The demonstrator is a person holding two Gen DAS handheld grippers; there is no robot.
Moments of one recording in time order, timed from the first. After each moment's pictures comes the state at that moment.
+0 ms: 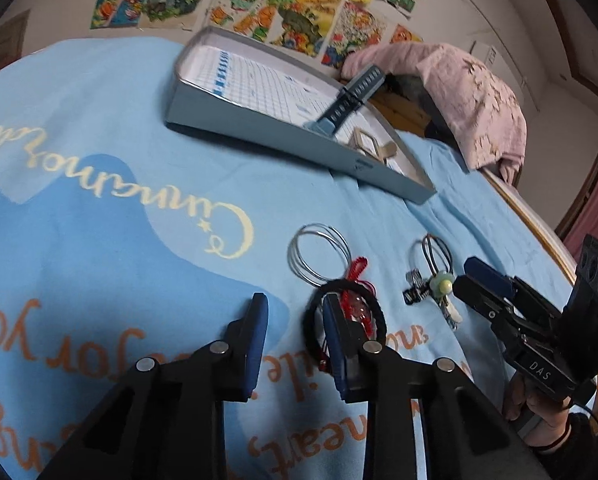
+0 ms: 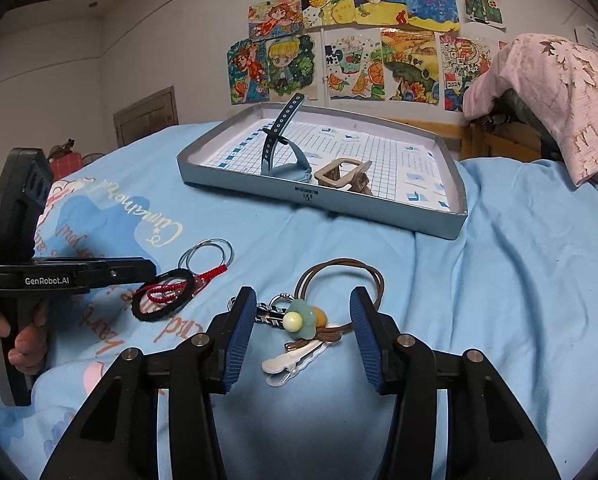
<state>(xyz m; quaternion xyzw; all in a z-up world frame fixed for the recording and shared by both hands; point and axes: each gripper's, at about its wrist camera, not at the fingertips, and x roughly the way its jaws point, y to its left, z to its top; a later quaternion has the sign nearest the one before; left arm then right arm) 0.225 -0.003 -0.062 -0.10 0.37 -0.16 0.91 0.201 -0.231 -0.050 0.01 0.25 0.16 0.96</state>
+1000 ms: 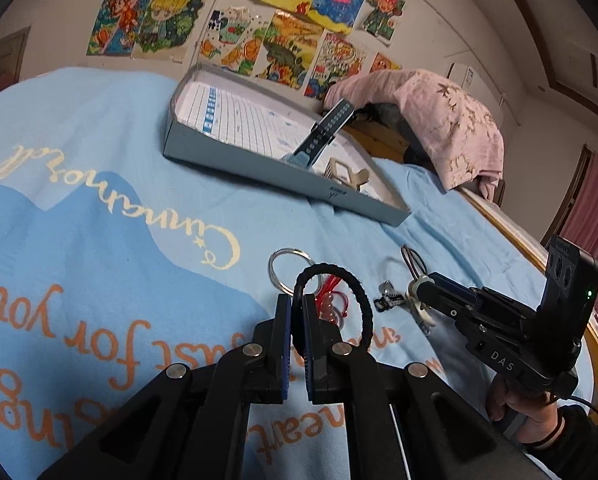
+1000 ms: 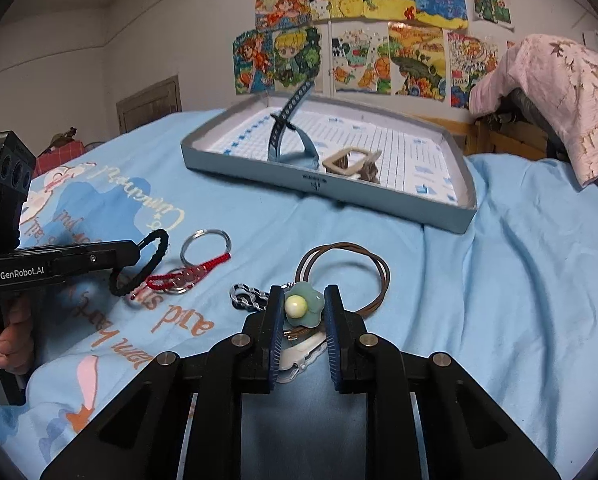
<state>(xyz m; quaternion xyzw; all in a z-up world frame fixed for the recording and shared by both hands) 0.196 0.005 -0.050 -0.11 0.30 -0.18 0.93 0.198 -0.224 -0.053 -0.01 0.24 0.17 0.96</state>
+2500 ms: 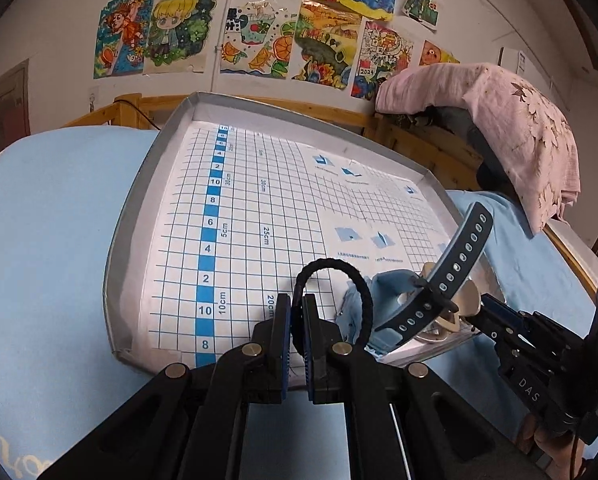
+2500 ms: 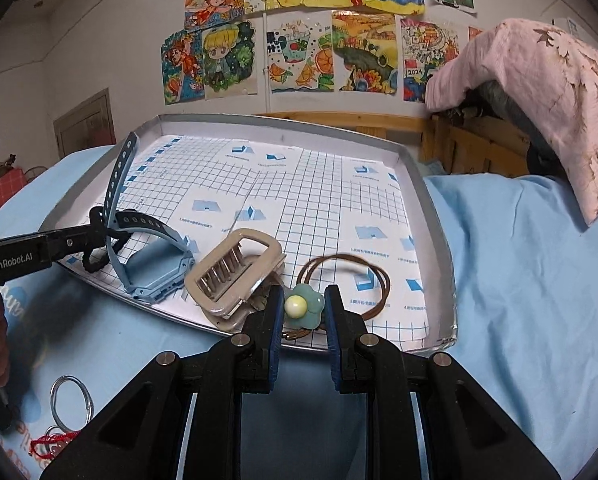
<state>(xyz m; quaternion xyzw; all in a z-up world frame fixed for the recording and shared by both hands) 0.366 -0.017 -0.009 -0.06 0.33 -0.08 0.94 0.362 -0.238 -0.028 0.02 0.28 0.08 0.96</state>
